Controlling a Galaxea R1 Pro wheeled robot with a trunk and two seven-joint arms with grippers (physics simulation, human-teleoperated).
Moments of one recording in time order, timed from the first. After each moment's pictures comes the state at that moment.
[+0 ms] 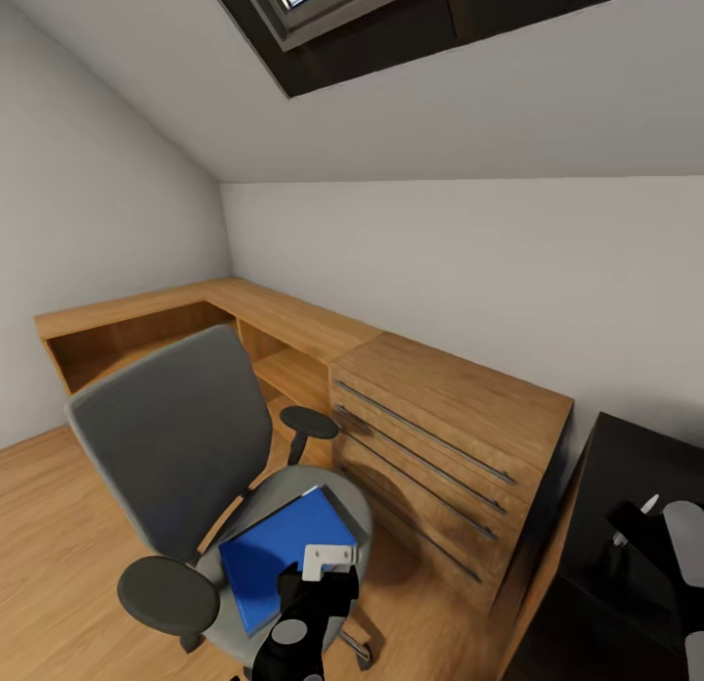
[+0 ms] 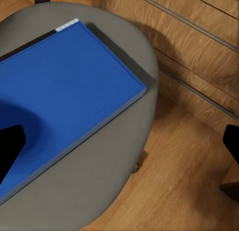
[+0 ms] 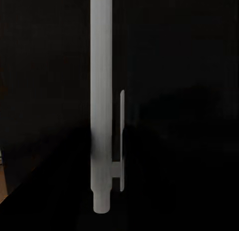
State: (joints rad) left arm -0.23 0.00 -0.79 -1.42 0.61 0.44 0.80; right arm -0.51 -0.25 -0.55 -1.12 -0.78 0.84 -0.64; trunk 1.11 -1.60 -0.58
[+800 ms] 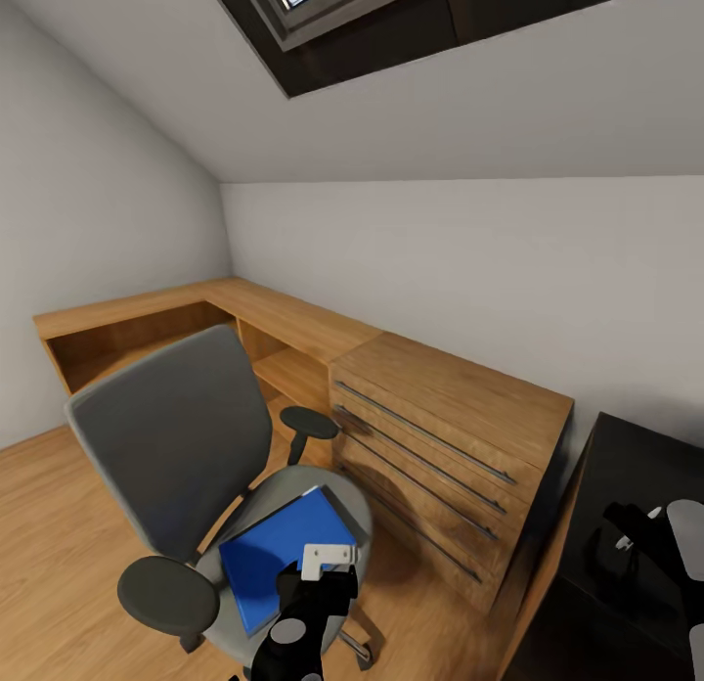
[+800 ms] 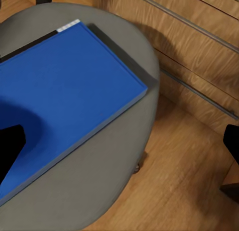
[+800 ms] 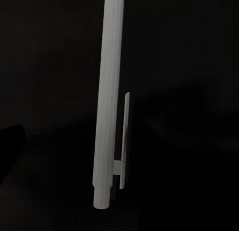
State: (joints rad) left arm -0.23 0.00 -0.79 -1.43 0.61 0.43 0.80; right arm -0.54 -0.28 -0.55 -1.05 -0.78 0.84 -0.64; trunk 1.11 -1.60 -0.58
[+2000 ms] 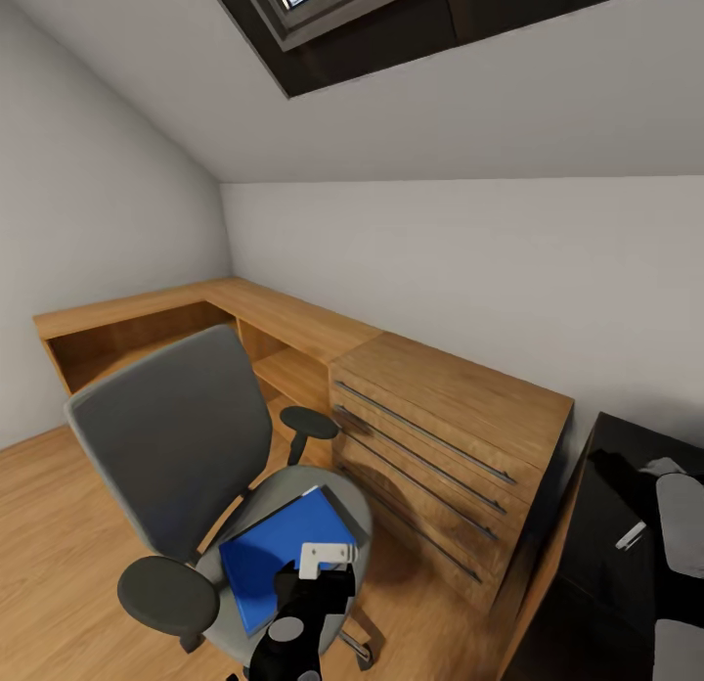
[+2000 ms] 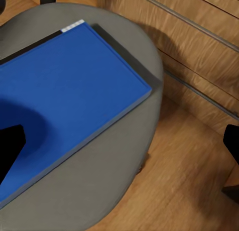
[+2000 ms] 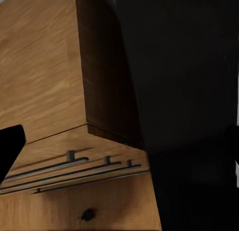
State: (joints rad) left arm -0.23 0.00 -0.78 -1.43 0.61 0.43 0.80; right arm -0.53 -0.13 -0.55 -1.42 -0.78 0.84 -0.64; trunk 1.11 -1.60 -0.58
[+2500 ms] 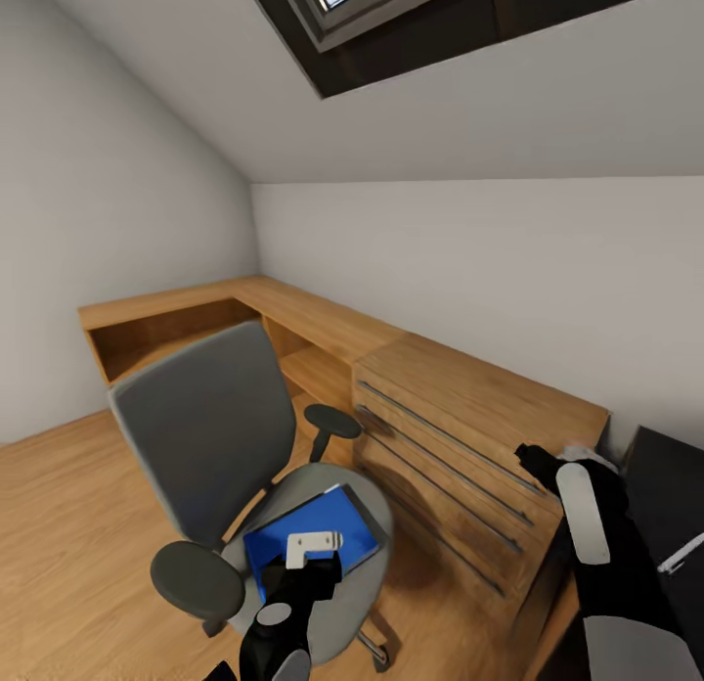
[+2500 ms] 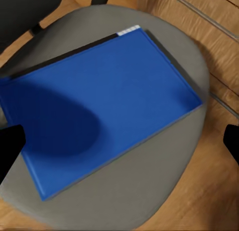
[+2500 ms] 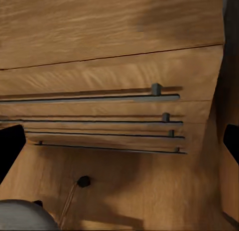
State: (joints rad) left arm -0.23 0.00 -0.70 -1.43 0.62 0.43 0.80; right arm -0.53 -0.02 -0.29 -1.38 -0.62 0.75 -0.64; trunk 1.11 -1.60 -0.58
